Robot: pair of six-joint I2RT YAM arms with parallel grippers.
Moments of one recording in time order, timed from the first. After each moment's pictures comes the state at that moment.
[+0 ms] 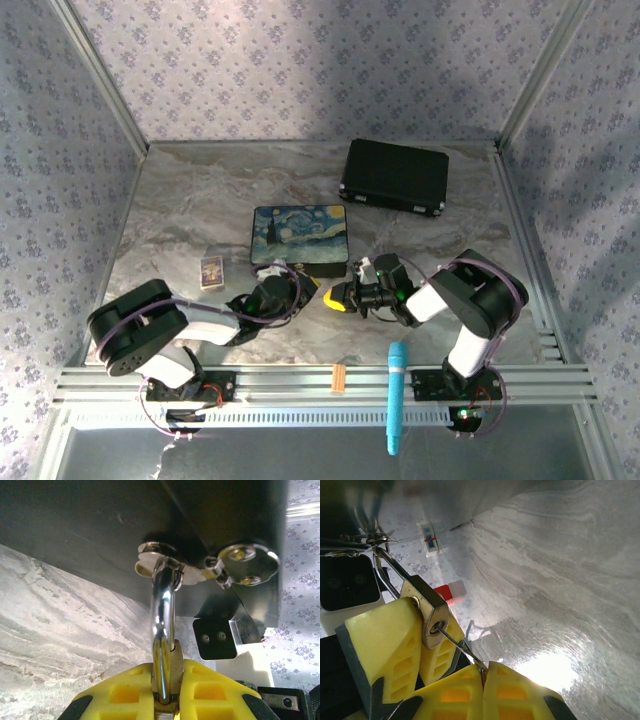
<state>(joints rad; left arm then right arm) -0.98 1.49 0.33 0.68 -0.13 -1.49 0.64 1.73 0.35 0.89 -0.75 1.38</state>
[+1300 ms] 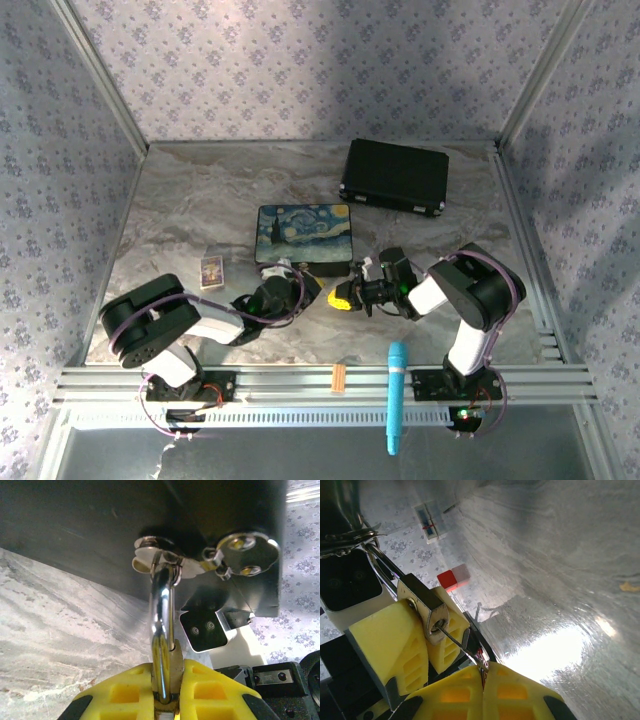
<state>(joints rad) -0.98 1.55 0.33 0.78 -0.10 -1.43 0.56 1.77 0.38 0.84 -0.93 1.40</state>
